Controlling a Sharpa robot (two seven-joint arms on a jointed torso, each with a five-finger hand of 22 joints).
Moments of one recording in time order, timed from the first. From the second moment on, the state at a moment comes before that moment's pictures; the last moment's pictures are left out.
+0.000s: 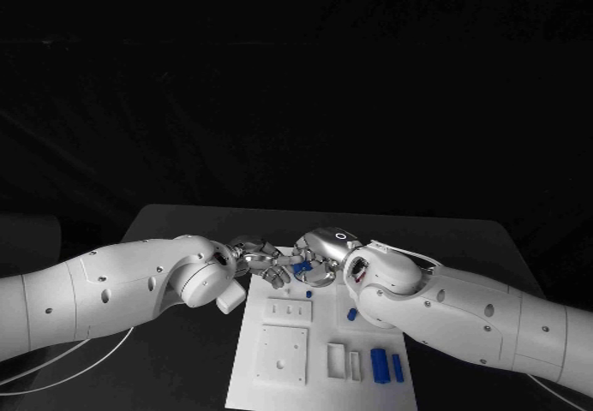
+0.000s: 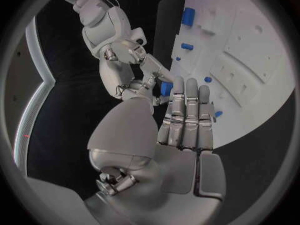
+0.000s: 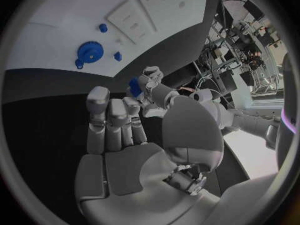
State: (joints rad) left arm 1.32 -0.78 -0.19 1.45 -0.36 -0.15 -0.17; left_hand 1.28 -0.01 -0.01 0.29 0.05 0.91 0.14 0.33 0.40 1.32 0.05 0.18 0.28 1.00 0.05 0.66 0.54 0.03 0.80 -0.06 0.42 1.31; right arm 1.17 -0.47 -0.04 1.38 -1.66 -0.30 -0.24; right_hand 1.06 -0.17 0.77 -0.19 0.05 0.98 0.07 0.35 0.47 1.13 -0.01 1.15 1.10 1.30 -0.12 1.27 0.96 0.19 1.32 -0.07 0.93 1.31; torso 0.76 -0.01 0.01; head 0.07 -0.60
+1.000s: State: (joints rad) left arm 1.32 -0.77 -0.19 1.44 -0.36 -0.15 -0.18; left_hand 1.38 0.02 -0.03 0.29 0.06 0.93 0.13 0.32 0.40 1.32 0.05 0.18 0.29 1.00 0.05 0.67 0.54 0.02 0.80 -0.06 0.43 1.31; right arm 1.17 -0.47 -0.05 1.38 -1.66 -0.29 -0.25; right_hand 1.06 -0.17 0.77 -0.19 0.05 0.98 0.07 0.35 0.48 1.13 -0.01 1.14 1.10 1.30 -0.12 1.27 0.96 0.19 1.32 -0.07 0.93 1.31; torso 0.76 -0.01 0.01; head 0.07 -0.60
